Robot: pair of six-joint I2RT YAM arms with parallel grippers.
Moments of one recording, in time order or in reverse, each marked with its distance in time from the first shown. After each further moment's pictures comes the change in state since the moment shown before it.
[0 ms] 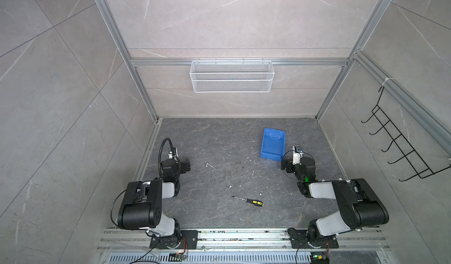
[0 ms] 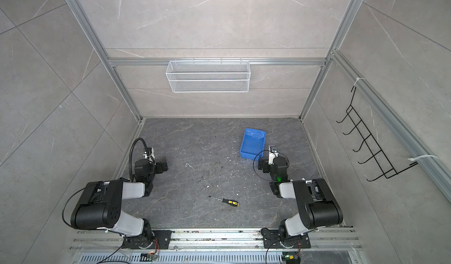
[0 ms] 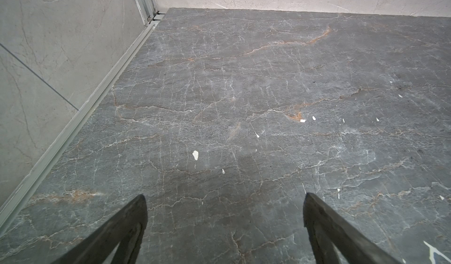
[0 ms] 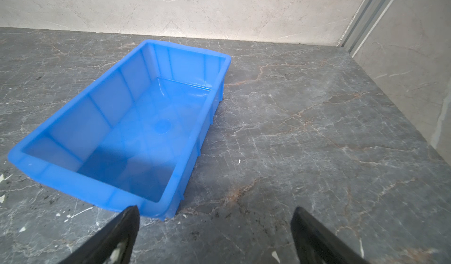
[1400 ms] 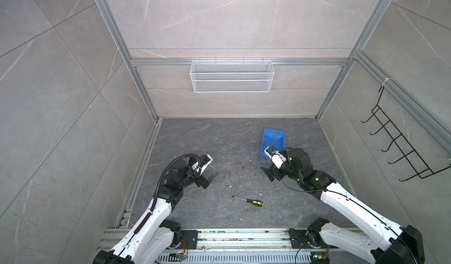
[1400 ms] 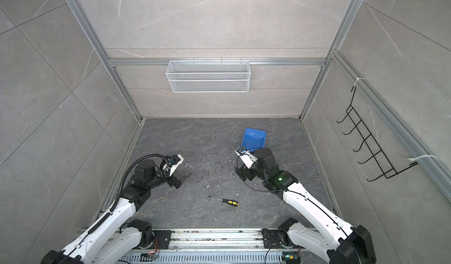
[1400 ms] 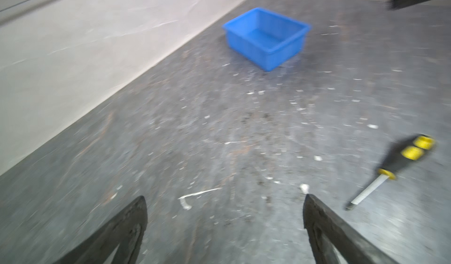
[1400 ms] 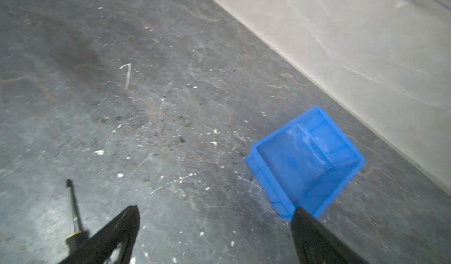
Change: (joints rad) left arm -0.364 -0.661 0.126 -0.835 0.554 0.466; right arm 0.496 -0.456 0.460 -1.153 -0.115 -0.315
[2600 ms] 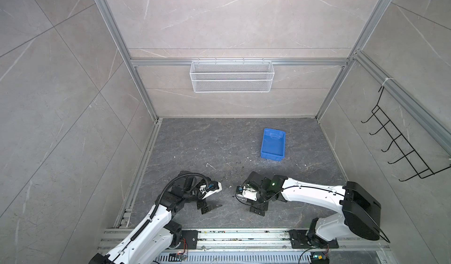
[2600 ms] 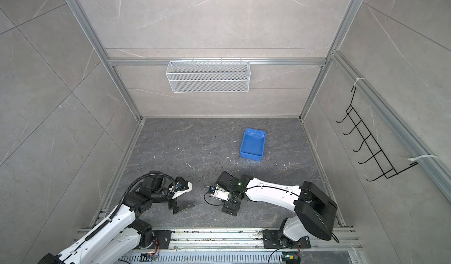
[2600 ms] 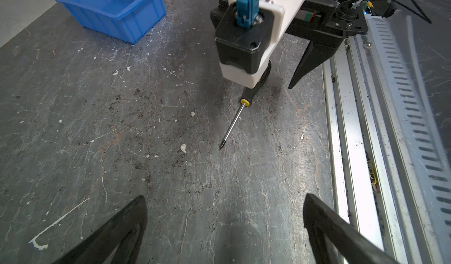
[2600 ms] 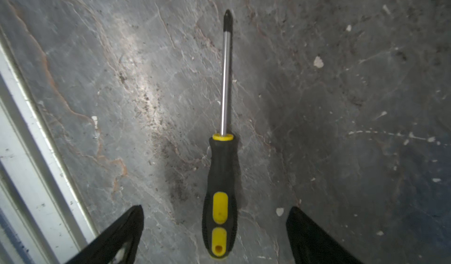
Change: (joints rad) left arm -0.126 -0.074 -0.088 -0.310 0.225 0.274; right arm 0.398 0.443 0.055 -0.307 0.022 0.006
